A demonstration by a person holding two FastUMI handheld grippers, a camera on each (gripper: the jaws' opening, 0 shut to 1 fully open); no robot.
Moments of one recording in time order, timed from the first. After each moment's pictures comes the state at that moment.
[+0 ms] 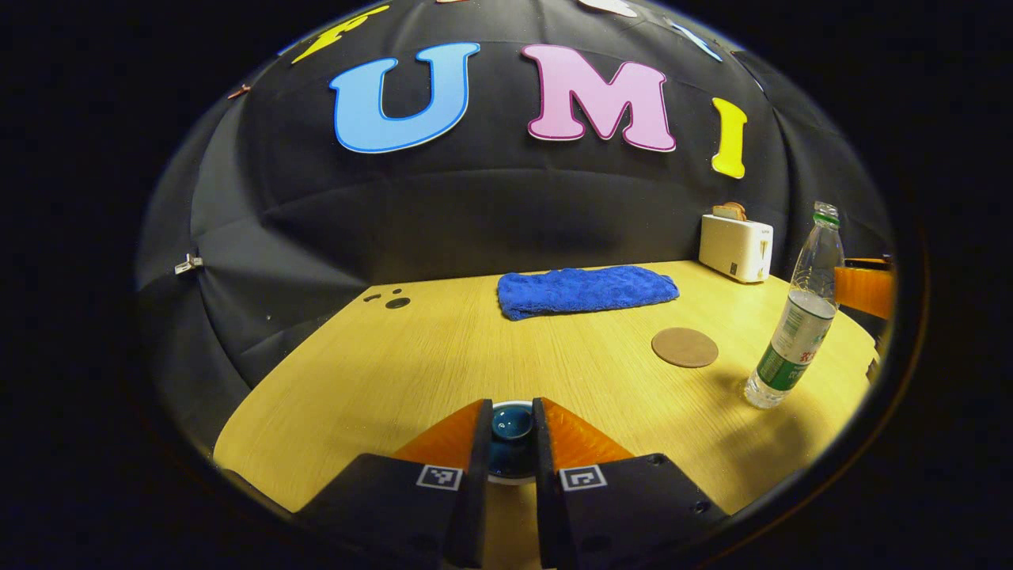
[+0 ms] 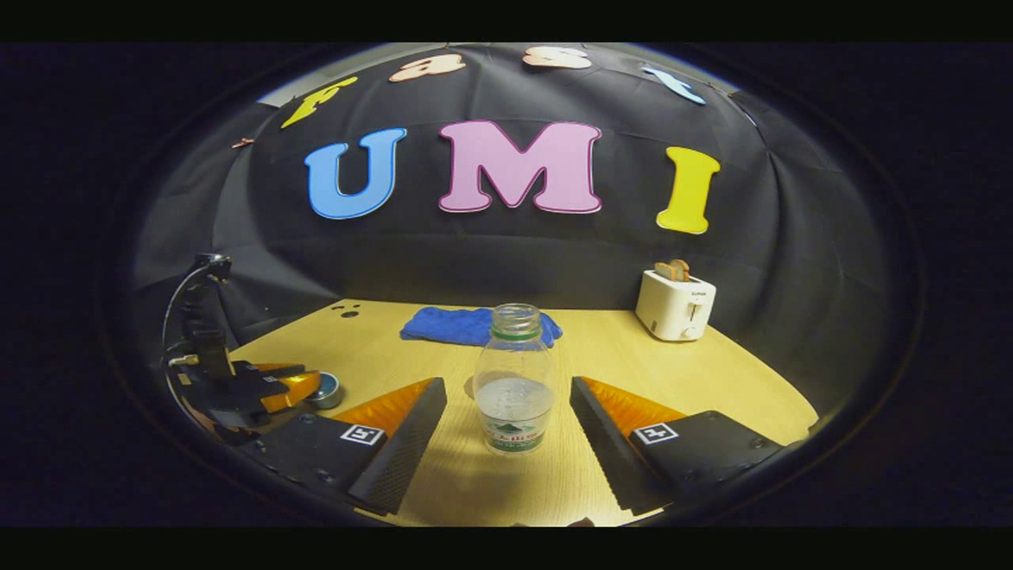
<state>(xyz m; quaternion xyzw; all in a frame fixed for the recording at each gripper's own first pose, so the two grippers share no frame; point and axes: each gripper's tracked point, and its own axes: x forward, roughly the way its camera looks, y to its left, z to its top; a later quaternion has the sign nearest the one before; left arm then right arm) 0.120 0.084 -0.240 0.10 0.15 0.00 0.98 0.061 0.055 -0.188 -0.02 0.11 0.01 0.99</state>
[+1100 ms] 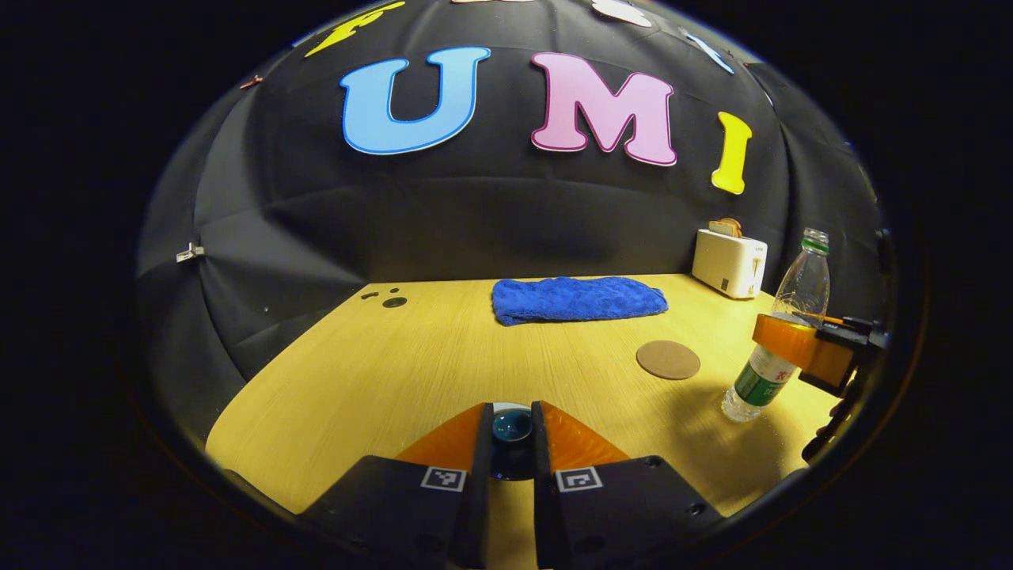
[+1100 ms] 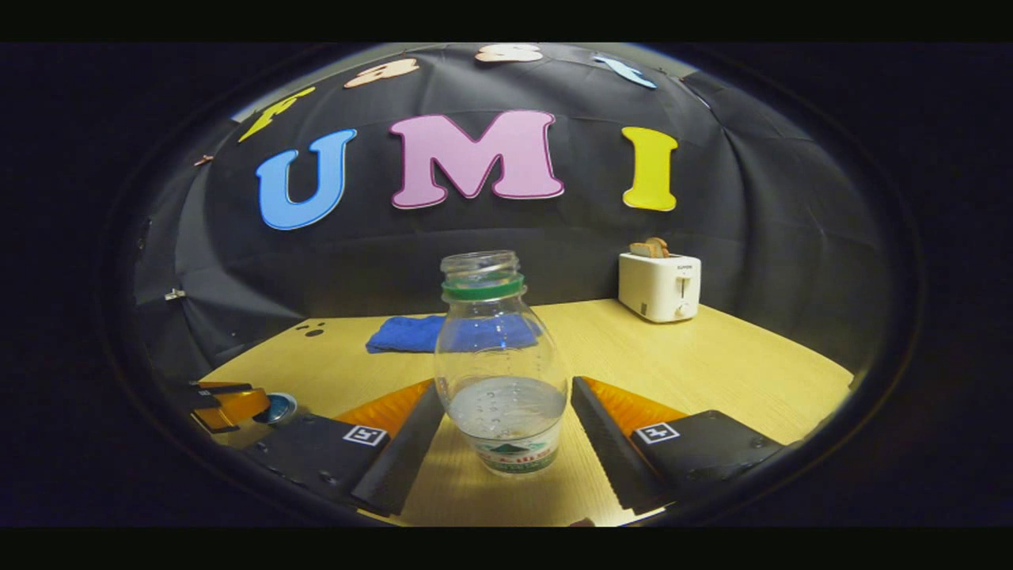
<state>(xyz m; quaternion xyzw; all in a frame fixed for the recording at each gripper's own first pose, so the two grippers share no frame) 0.108 0.072 -0.230 0.07 0.15 -0.01 0.99 0.107 0.050 -0.233 0.03 0.10 -0.05 0.99</state>
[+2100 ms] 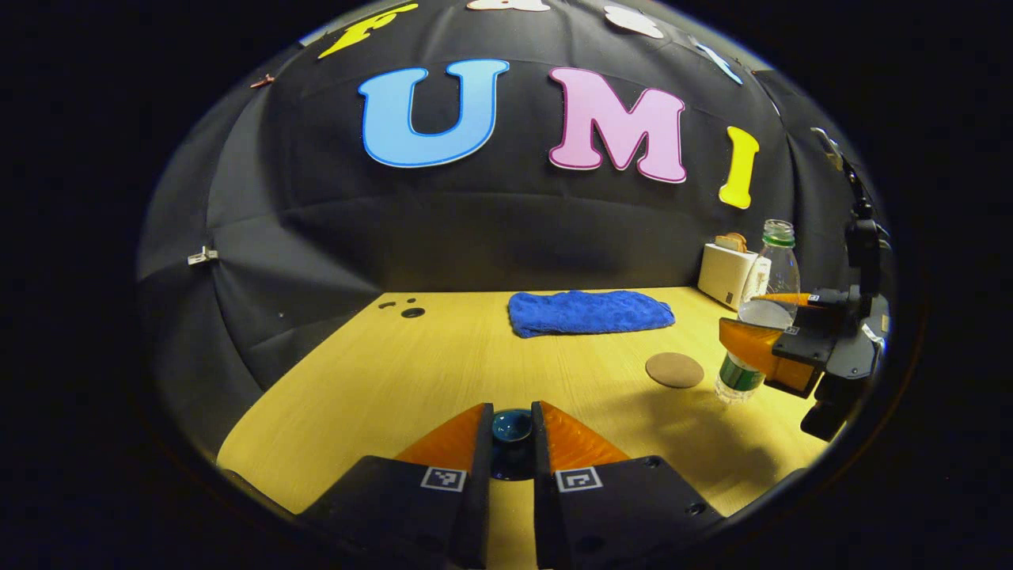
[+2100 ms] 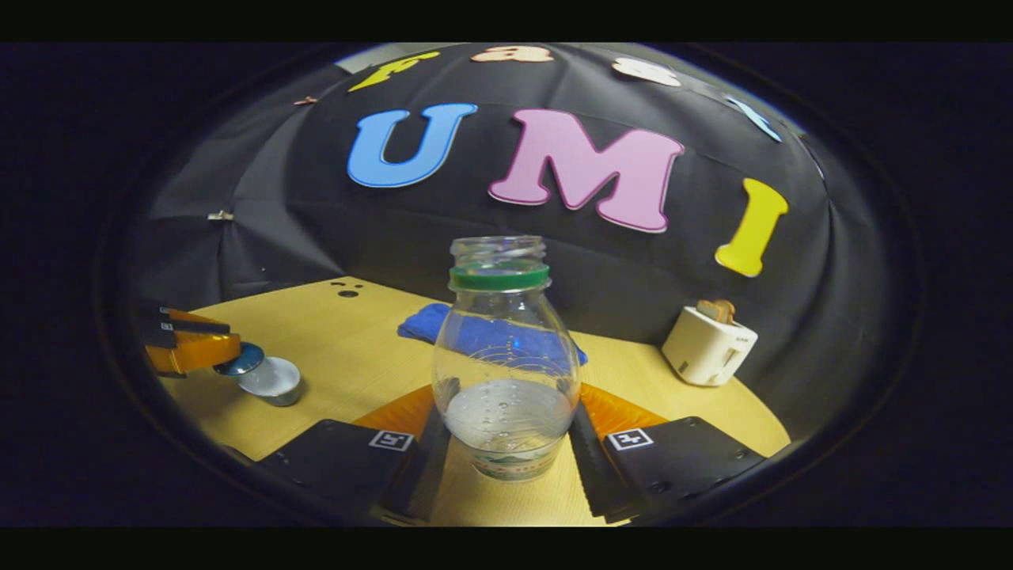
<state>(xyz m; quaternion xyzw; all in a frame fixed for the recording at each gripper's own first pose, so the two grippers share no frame) 0.088 0.099 -0.199 0.06 0.13 0.01 0.99 0.144 0.109 -0.205 -0.16 0.08 0.07 0.98</state>
